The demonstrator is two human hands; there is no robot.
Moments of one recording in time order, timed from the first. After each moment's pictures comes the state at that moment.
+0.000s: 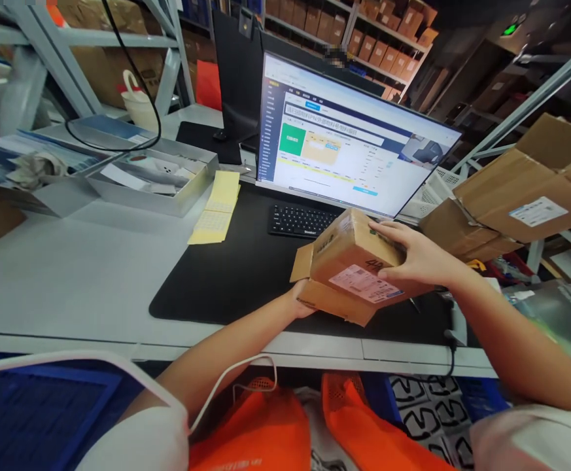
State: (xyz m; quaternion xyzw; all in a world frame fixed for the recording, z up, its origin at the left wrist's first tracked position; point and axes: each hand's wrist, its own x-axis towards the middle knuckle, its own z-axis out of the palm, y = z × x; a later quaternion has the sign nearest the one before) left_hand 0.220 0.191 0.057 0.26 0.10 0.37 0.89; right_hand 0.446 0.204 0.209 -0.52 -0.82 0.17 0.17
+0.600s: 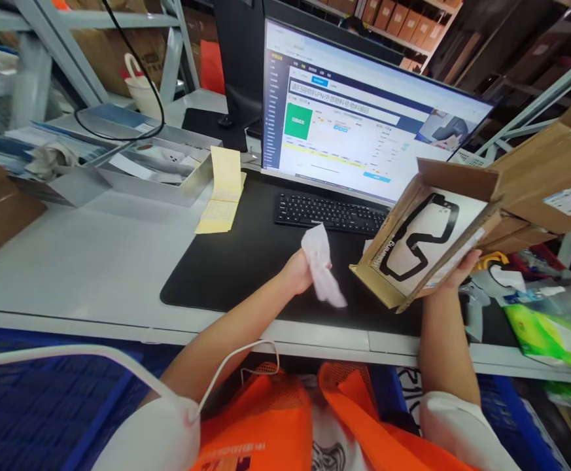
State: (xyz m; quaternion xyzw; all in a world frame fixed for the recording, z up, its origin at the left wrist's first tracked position) left_hand 0.205 0.223 0.033 0.18 0.21 0.46 0.84; right_hand 0.530 0.209 0.073 -0.49 -0.44 0.26 0.70
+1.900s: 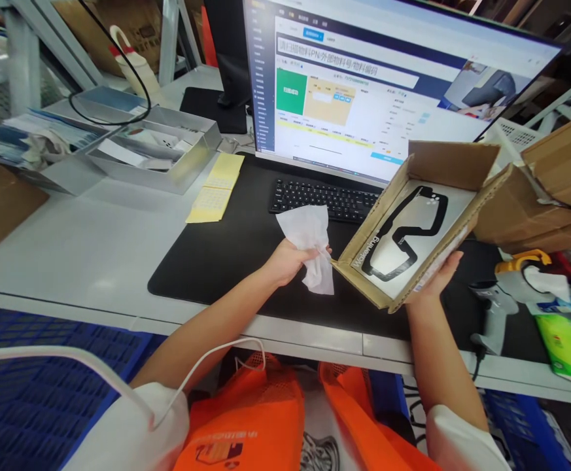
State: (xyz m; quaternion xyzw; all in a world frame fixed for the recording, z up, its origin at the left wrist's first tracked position) left_hand 0.205 0.228 0.022 0.27 0.34 0.49 0.75; right_hand 0.515 0.220 0.013 -0.35 -0.21 0.46 0.79
